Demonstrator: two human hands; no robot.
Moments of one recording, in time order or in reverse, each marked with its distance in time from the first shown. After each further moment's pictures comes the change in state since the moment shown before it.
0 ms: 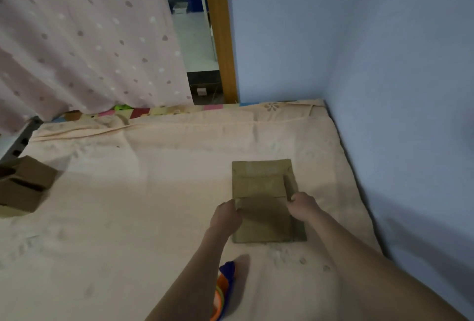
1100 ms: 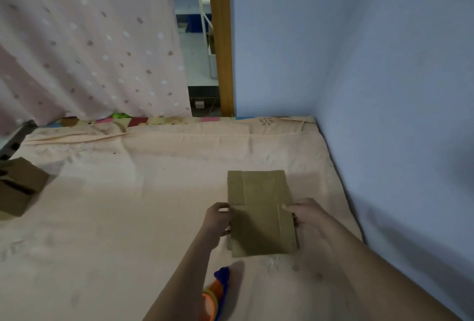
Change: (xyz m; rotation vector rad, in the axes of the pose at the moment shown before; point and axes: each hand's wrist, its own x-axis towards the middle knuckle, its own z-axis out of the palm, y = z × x) left_hand -0.017 -0.007 -0.016 -0.966 -0.008 -0.201; right_hand -0.026 0.008 -0.019 0.667 -0.004 0.044
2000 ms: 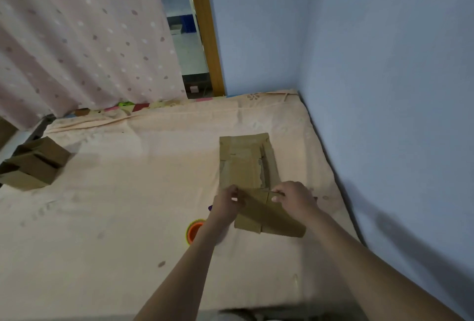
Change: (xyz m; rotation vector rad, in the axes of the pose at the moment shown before) left_hand -0.134 -0.107 0.042 0.595 0.021 0.525; right_hand -0.159 0.117 0.007 -0.637 0.174 -0.572
